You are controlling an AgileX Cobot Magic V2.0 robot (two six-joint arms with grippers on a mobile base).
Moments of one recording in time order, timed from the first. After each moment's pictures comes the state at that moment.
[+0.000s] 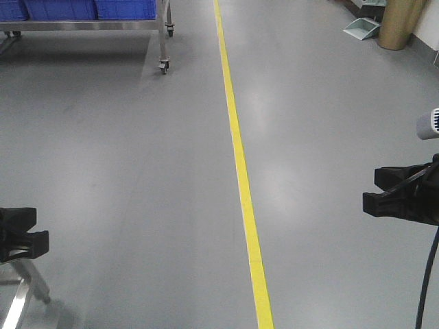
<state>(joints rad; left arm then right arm) -0.38 0.84 -0.65 0.15 0.57 -0.41 0.14 0.98 -0.70 0.29 0.39 -0.28</state>
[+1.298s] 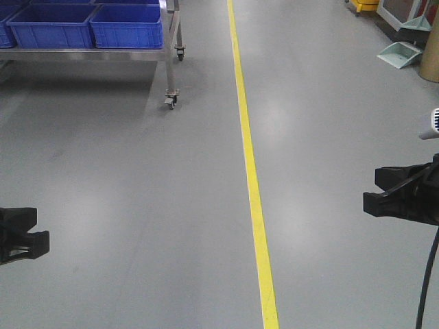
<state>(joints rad) -0.38 0.84 -0.65 0.15 0.57 -0.41 0.14 0.98 -0.70 0.29 0.39 -0.28</state>
